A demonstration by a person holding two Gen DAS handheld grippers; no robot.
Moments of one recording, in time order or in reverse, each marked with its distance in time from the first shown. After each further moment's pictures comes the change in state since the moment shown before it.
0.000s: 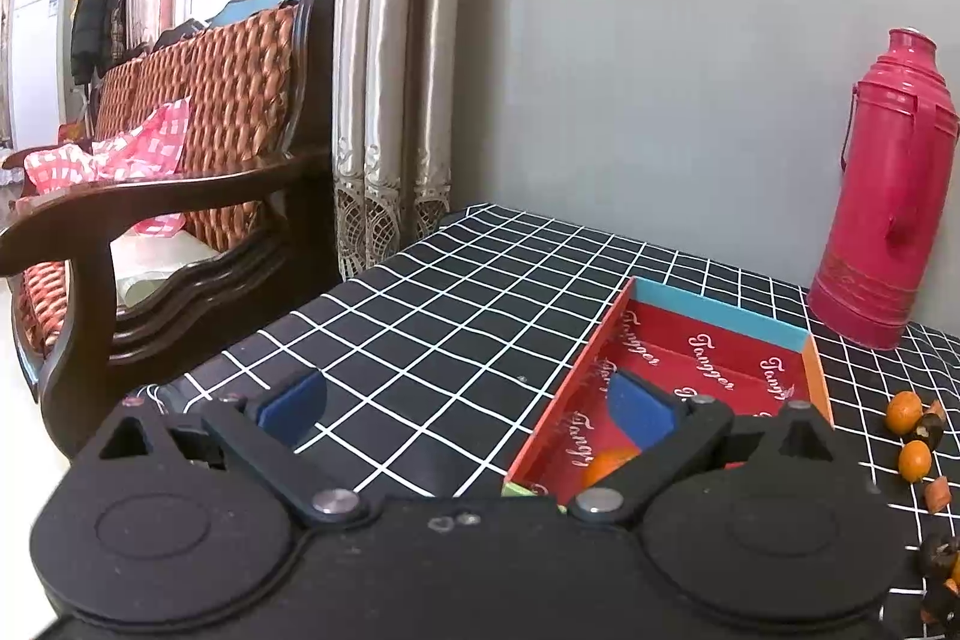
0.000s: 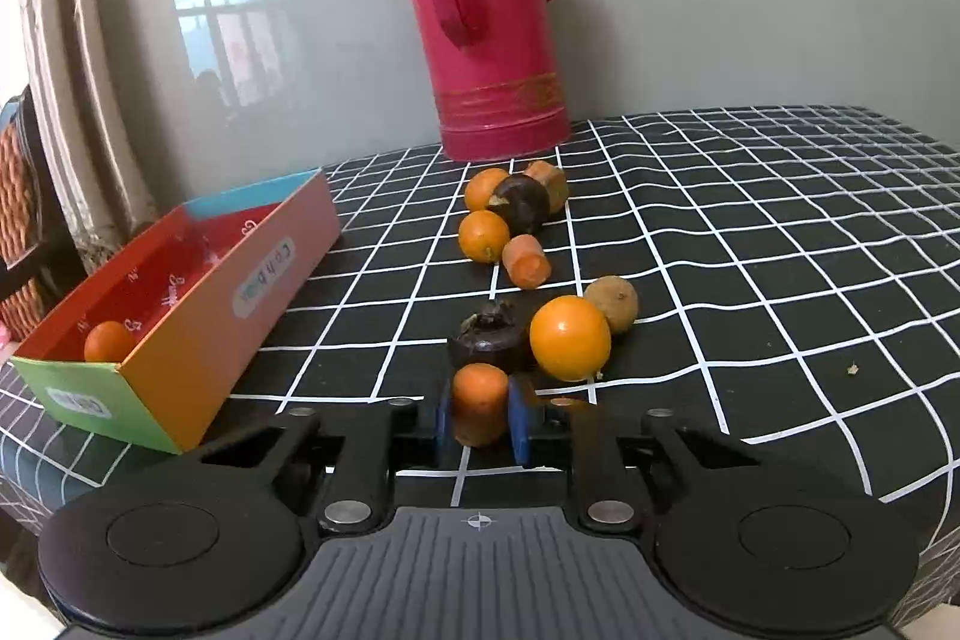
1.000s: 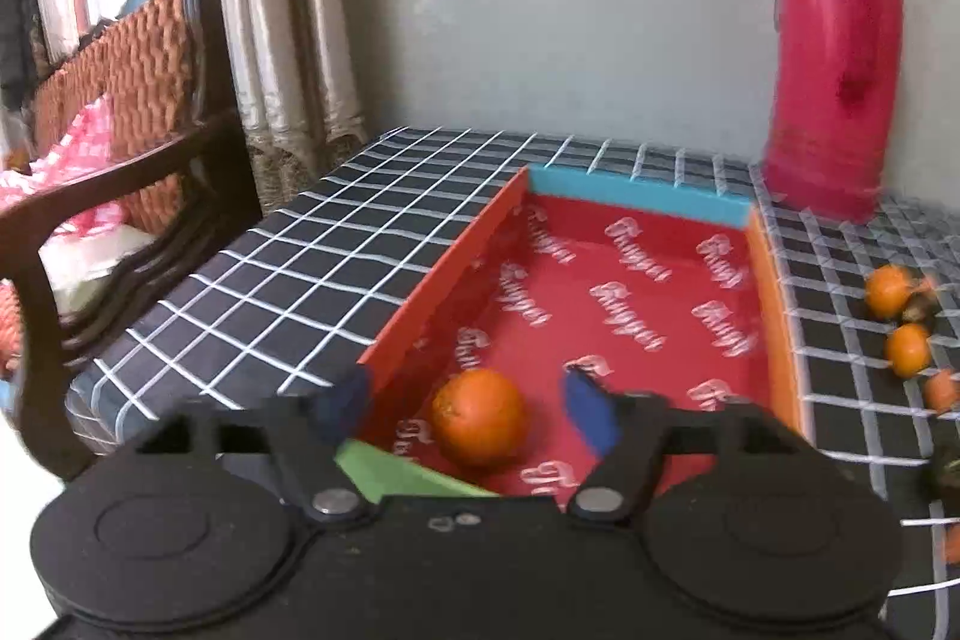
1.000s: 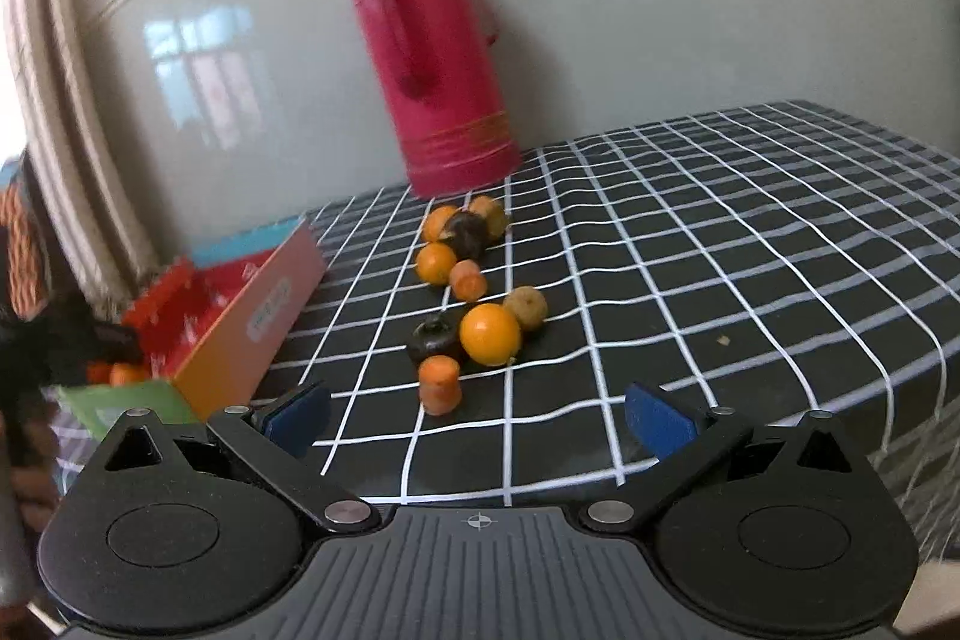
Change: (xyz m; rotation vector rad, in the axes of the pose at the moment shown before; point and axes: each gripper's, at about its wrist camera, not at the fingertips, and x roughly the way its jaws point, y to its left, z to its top) left arm 0.025 -0.069 -0.024 0.170 0.132 -0.059; right arm -0.068 -0.025 -0.001 0.082 -0.039 -0.005
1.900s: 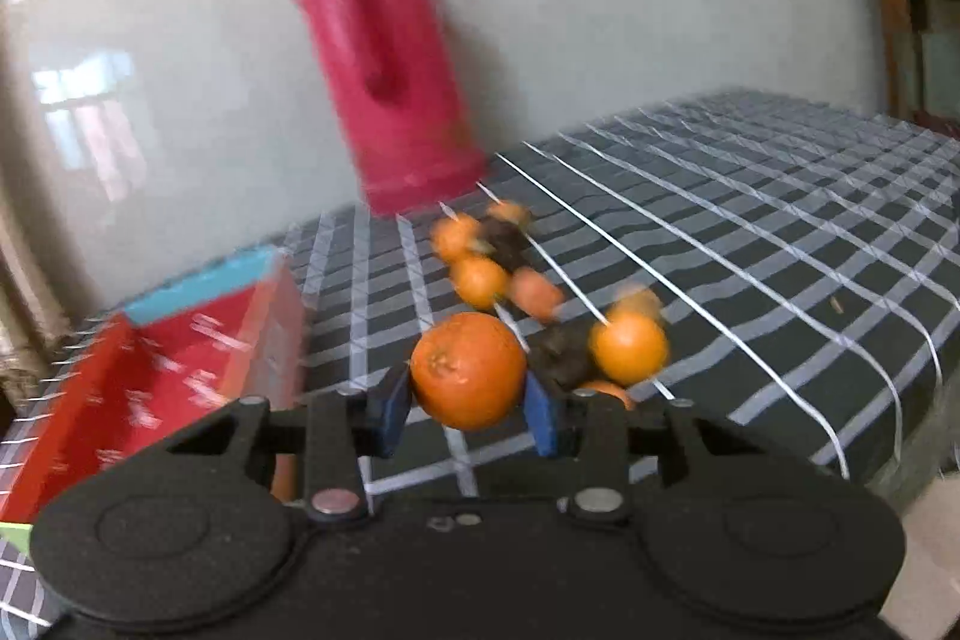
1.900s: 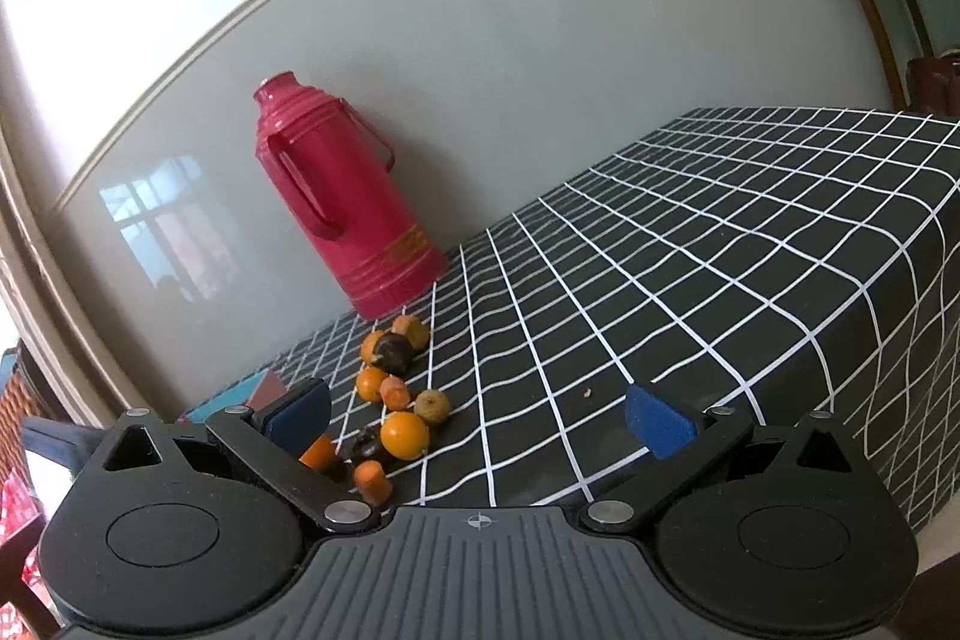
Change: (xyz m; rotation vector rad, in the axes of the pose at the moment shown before) left arm -0.054 -0.141 -0.068 0.468 -0.228 -0.412; right arm -0.068 -0.078 0.006 0.304 -0.186 -0.005
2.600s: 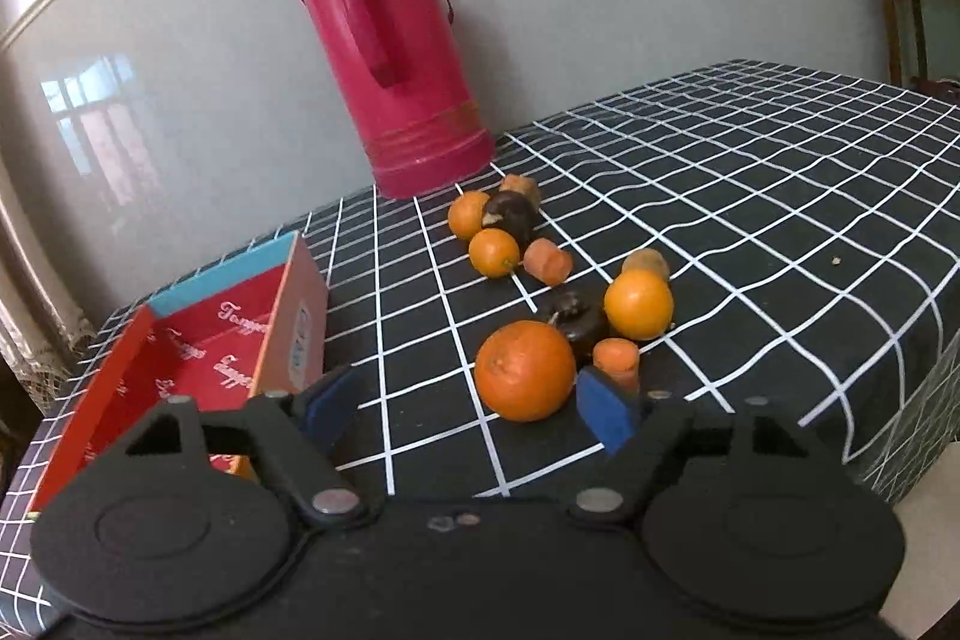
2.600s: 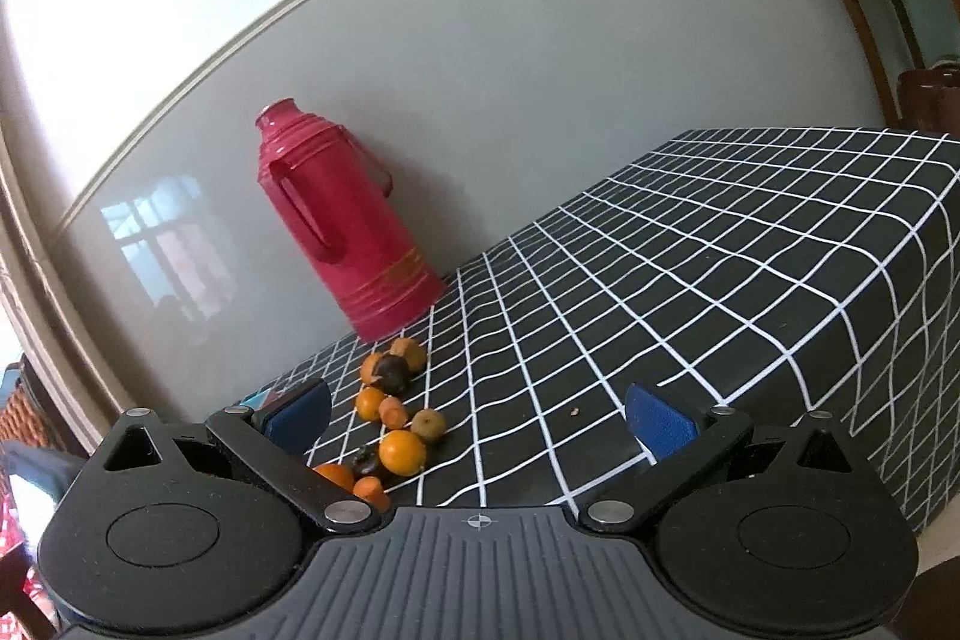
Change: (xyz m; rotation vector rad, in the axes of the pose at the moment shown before) left arm -0.002 -0.007 -0.008 0.065 0.062 0.001; right arm -0.019 -0.004 0.004 0.003 -0.054 0.010
